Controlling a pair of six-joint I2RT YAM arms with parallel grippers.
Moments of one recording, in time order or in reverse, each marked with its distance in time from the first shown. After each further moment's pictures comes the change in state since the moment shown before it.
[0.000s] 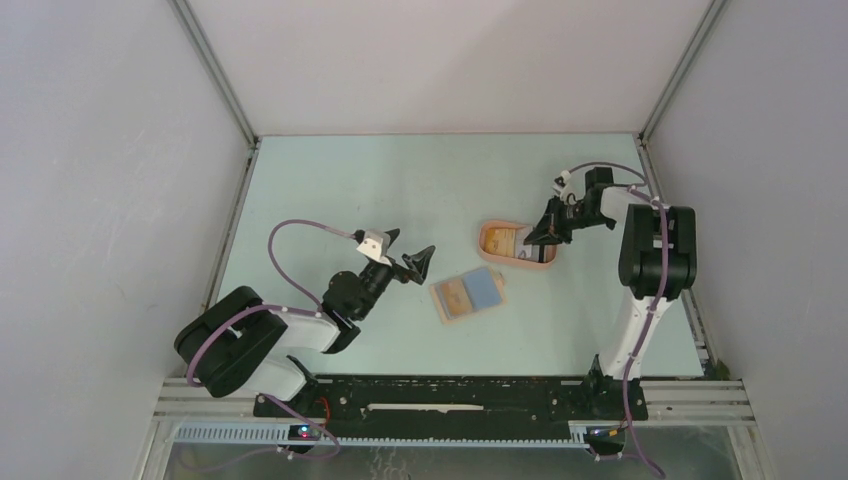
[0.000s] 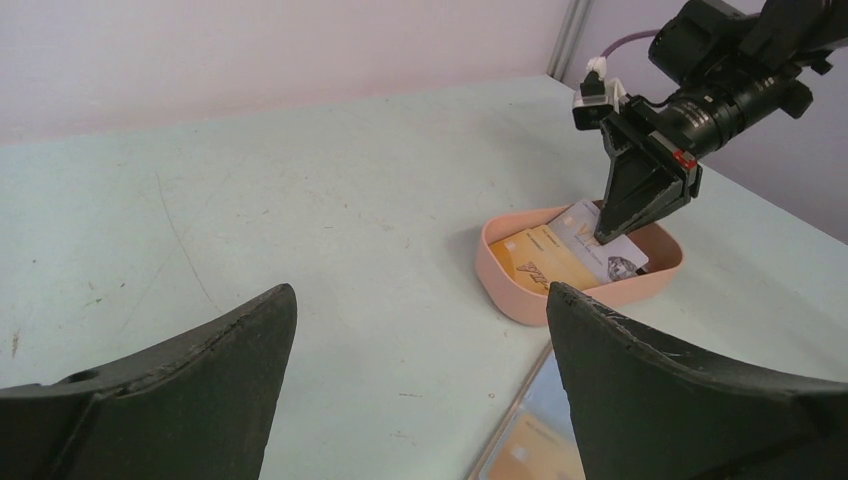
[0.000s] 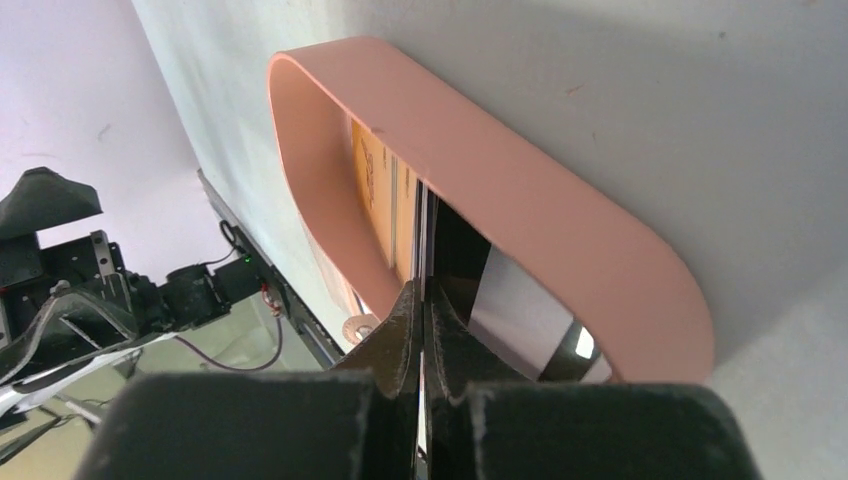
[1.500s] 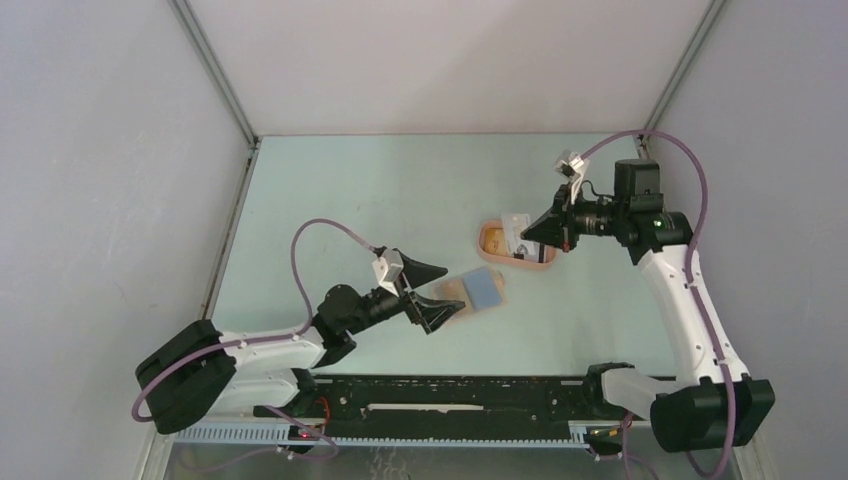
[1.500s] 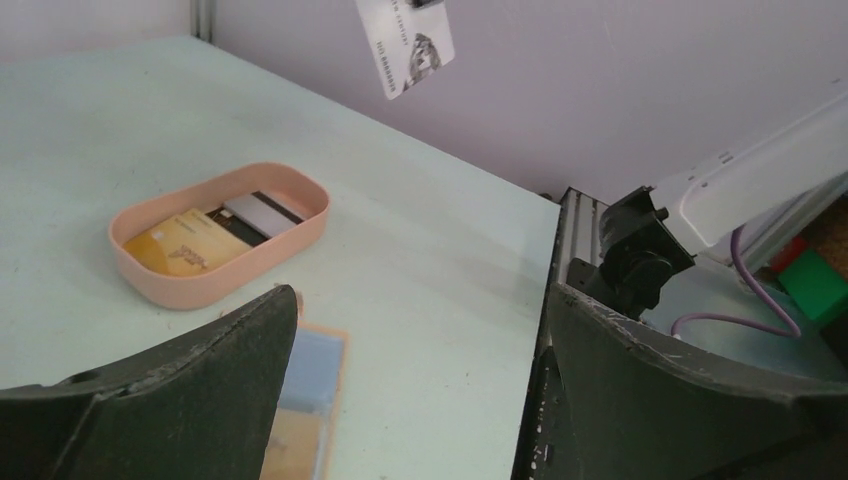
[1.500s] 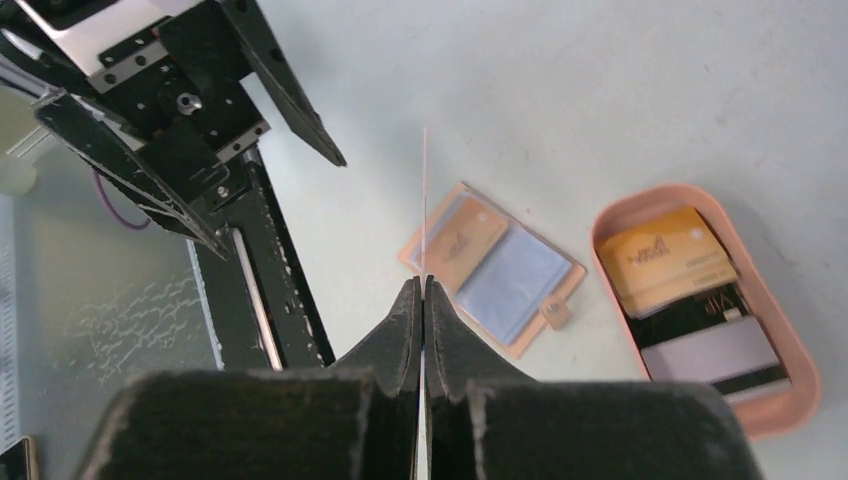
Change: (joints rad) left arm -0.182 -0.282 0.000 -0.258 0.403 -0.240; right arm 0.136 -0.867 -0.107 -0.175 -0.139 -0.458
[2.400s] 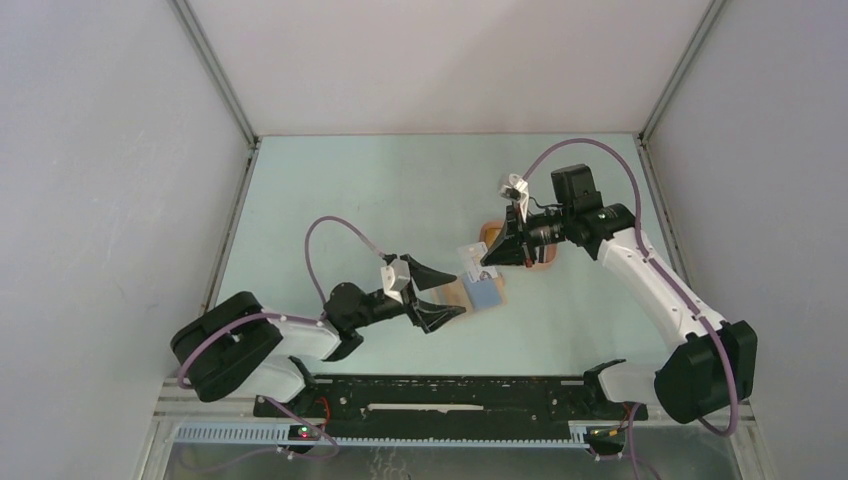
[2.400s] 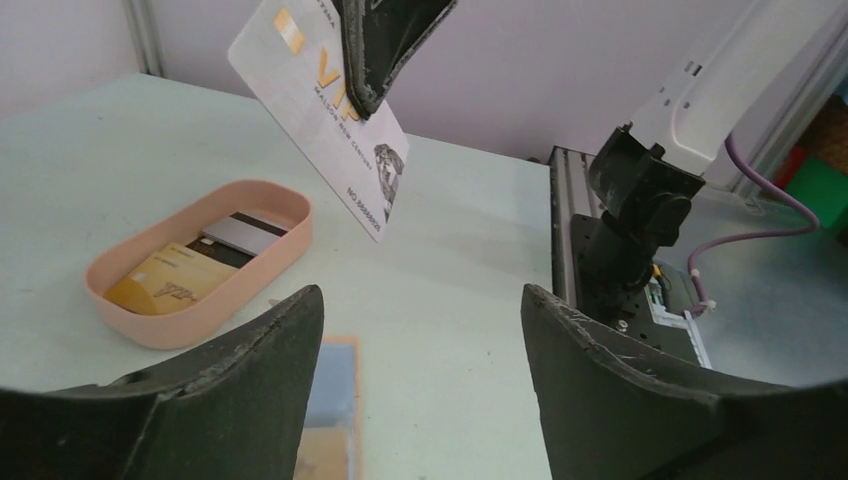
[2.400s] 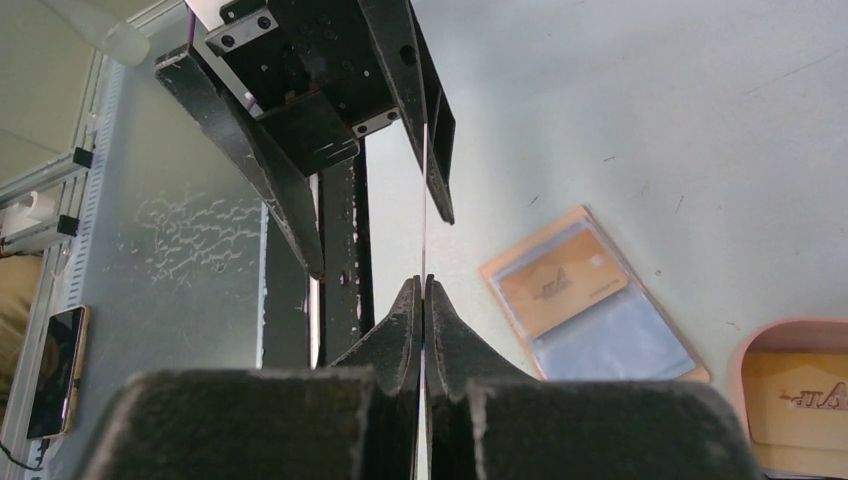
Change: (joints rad) left arm 0.066 0.238 -0.017 0.320 0.220 0.121; right arm 0.291 0.131 -0.063 0.127 -0.086 -0.069
